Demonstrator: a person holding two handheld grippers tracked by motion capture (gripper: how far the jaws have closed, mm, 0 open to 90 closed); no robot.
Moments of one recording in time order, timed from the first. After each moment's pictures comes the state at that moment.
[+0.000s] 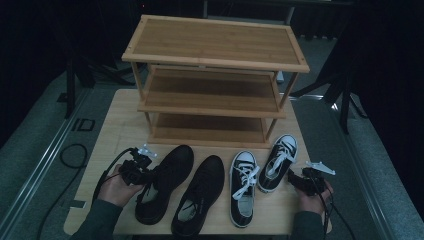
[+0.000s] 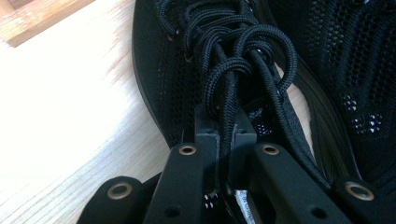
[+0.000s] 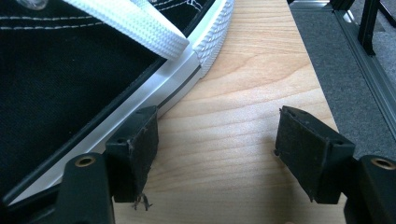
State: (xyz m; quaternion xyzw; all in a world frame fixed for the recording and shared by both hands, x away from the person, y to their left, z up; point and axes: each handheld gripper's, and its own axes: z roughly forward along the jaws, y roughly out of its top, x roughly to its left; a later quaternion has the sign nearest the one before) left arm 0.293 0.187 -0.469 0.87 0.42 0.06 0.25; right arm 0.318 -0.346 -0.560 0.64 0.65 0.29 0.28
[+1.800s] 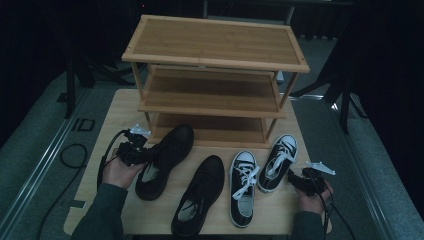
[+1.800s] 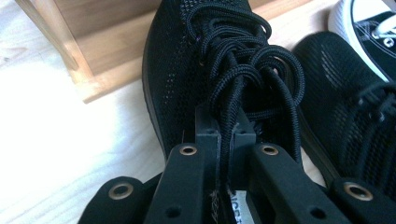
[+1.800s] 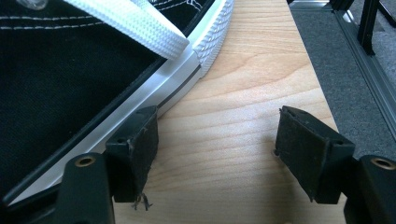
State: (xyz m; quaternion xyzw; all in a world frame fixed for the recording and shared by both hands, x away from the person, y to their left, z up) left arm 0.331 0.196 -0.442 0.81 0.48 0.11 0.32; right arm 0.318 -0.346 -0.560 0.64 0.65 0.29 0.28
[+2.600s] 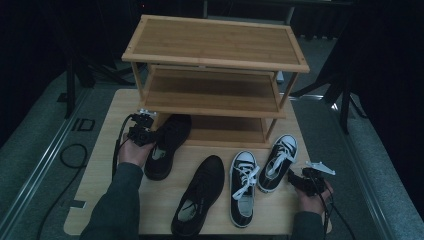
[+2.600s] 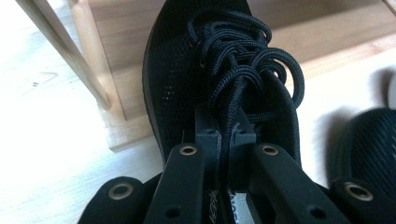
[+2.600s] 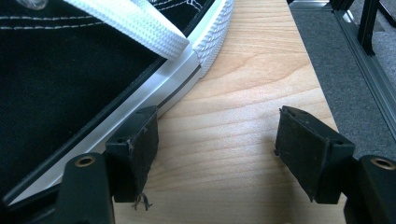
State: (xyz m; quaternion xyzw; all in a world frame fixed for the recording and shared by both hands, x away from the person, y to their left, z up) left arm 0.395 0.187 -0.457 0.76 0.55 0.13 0.31; right arm 0.318 -0.346 -0.560 0.64 0.65 0.29 0.28
